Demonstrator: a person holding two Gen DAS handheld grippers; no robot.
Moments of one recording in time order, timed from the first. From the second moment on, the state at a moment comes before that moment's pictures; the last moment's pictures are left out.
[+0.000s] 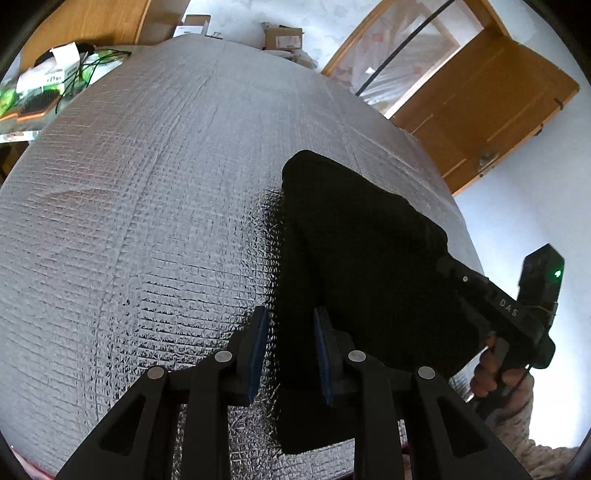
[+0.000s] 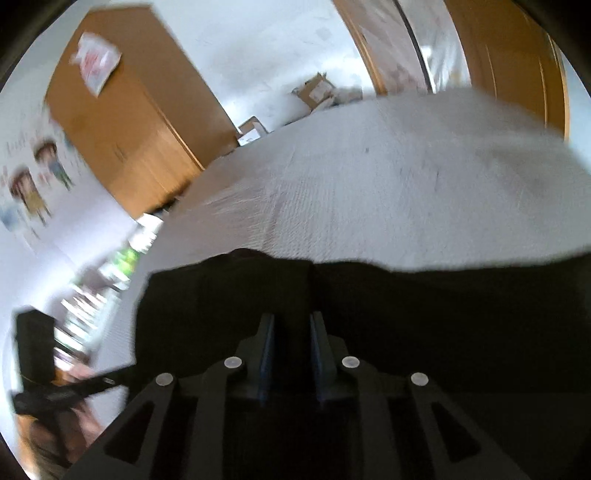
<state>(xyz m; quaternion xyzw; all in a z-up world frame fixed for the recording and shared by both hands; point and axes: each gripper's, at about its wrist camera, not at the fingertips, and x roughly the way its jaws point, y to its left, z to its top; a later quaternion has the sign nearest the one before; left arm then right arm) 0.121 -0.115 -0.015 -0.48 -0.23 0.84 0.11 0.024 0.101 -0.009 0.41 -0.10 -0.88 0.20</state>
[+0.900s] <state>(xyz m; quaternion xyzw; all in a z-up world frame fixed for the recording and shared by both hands) 0.114 -0.115 -0.012 -0.48 -0.23 0.84 0.12 -0.021 0.018 0.014 0.40 0.11 -0.83 0.36</state>
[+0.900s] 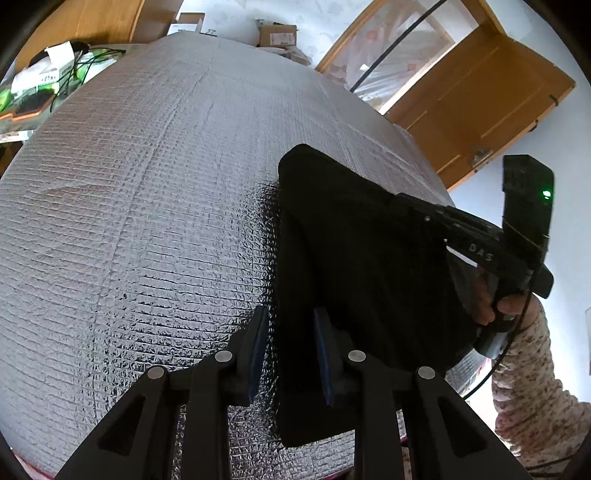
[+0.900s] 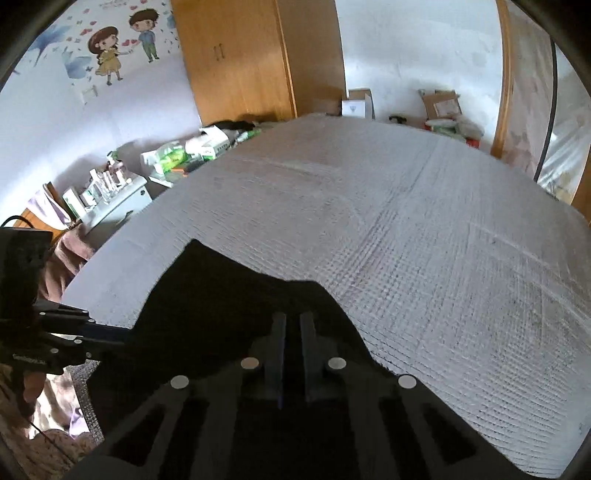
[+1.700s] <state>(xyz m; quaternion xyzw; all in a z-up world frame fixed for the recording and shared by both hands) 0.092 -0.080 0.045 -0.41 -0.21 0.88 0.15 0.008 0.078 0.044 0.38 0.05 -0.86 0.33</state>
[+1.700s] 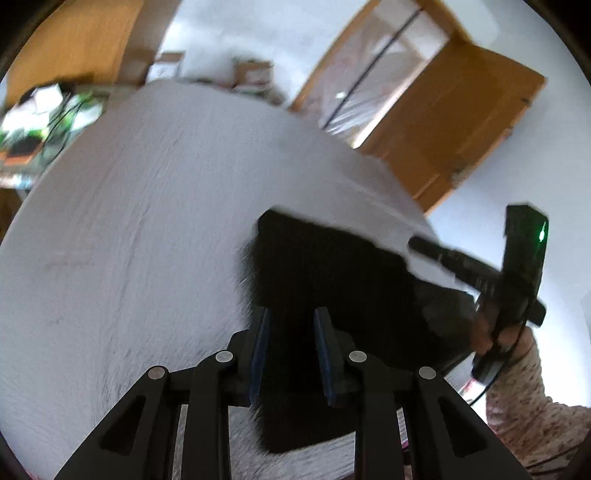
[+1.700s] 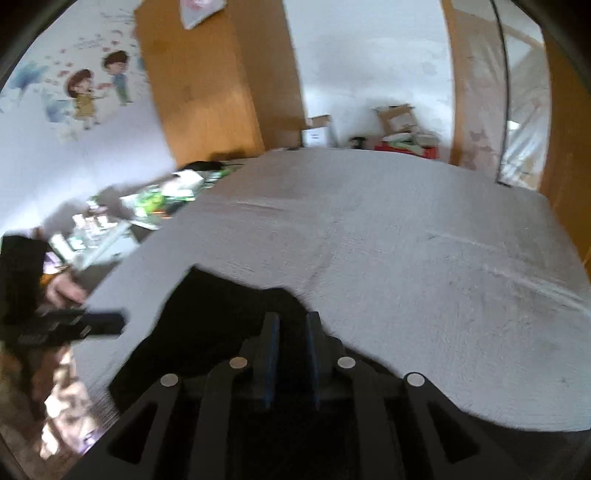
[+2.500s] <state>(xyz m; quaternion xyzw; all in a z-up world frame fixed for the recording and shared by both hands) 0.081 -0.090 0.011 -0.47 -0.19 0.85 0.15 0.066 0.095 0.002 0.38 0.04 -0.86 0.34</state>
